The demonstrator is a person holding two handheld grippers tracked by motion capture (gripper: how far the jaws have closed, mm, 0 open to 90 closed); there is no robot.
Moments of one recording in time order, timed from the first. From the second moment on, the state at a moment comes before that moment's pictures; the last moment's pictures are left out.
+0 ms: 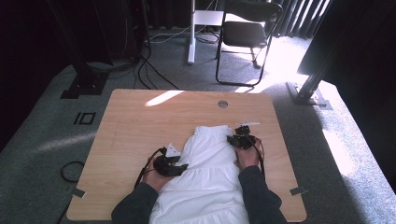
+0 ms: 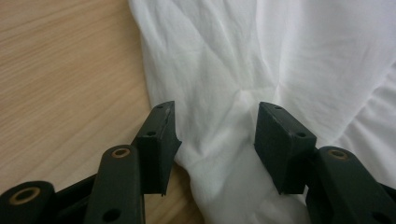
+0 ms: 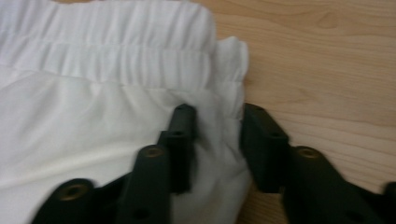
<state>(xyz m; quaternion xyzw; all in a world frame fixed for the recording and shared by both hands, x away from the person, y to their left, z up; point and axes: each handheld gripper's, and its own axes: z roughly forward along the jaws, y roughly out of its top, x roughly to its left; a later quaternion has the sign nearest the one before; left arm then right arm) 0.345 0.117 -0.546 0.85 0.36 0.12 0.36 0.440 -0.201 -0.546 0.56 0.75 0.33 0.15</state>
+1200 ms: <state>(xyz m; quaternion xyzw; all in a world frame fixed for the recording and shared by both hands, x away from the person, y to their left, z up) 0.377 0.125 -0.546 0.83 0.42 0.13 0.35 0.395 -0.146 -0.552 0.49 0.78 0.36 0.15</state>
